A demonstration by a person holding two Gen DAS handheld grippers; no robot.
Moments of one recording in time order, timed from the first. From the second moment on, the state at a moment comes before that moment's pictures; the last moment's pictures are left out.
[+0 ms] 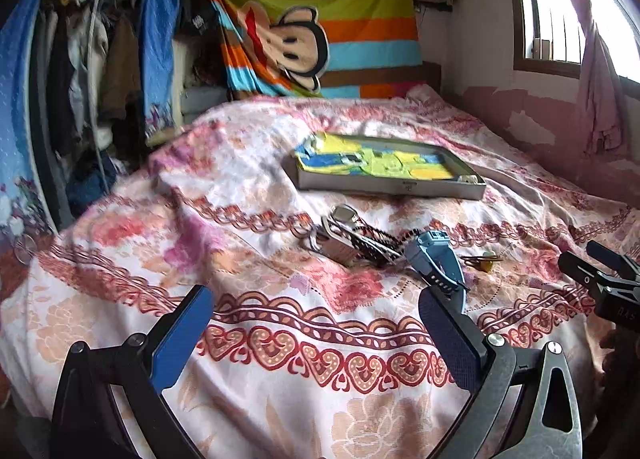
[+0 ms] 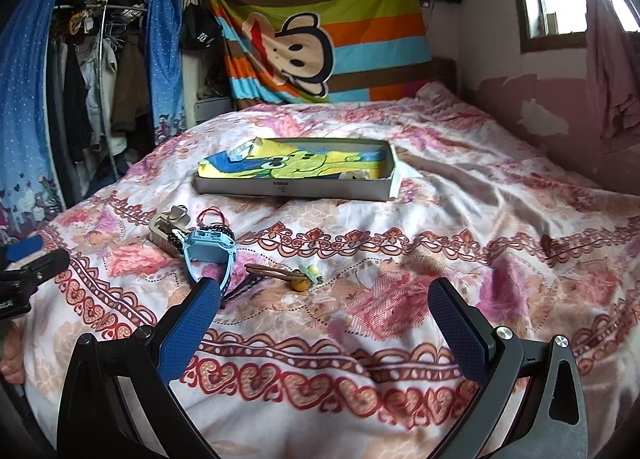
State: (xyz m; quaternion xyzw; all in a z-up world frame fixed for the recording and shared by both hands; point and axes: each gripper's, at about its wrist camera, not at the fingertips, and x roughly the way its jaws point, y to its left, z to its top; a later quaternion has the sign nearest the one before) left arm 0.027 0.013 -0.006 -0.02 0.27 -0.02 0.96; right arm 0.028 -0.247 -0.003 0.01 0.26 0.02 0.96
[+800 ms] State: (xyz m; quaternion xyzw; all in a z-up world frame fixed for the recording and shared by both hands) left arm 0.140 -0.051 -0.049 -0.10 0.42 -0.25 0.87; right arm 0.142 -0.249 -0.048 -0.08 0.43 0.18 0.88
